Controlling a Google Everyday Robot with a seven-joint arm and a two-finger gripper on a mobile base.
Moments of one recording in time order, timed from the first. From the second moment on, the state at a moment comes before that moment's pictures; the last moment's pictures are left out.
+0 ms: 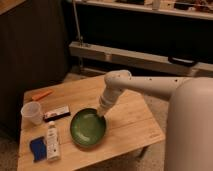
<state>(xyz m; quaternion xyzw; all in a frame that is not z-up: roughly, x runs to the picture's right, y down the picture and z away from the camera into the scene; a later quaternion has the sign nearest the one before) -0.043 0.124 0.811 -0.42 0.00 0.39 0.82</state>
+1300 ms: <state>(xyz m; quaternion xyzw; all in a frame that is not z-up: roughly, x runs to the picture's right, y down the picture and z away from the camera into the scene) 0.075 0.070 0.936 -0.44 0.09 0.49 0.75</state>
